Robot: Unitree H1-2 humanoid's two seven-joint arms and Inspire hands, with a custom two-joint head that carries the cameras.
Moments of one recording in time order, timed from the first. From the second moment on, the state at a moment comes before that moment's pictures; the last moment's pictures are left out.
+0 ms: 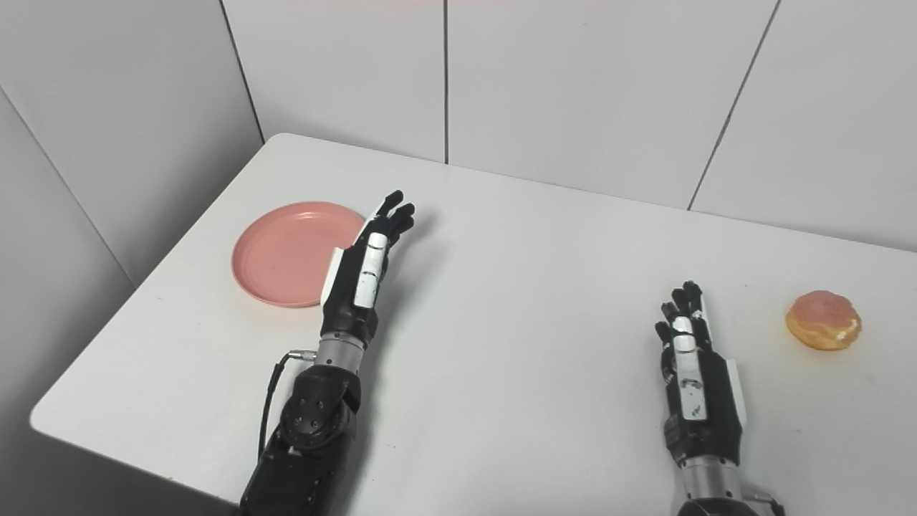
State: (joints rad) left arm -0.27 -0.04 0.12 0.07 0.02 -0.14 0.14; right arm -0.22 0.00 -0.01 0.13 0.19 -0.05 0.13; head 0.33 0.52
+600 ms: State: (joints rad) left arm -0.37 0.08 0.31 0.14 -0.02 -0.10 0.23; right arm -0.23 0.00 -0.01 0.14 0.19 -0.05 0.14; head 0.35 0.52
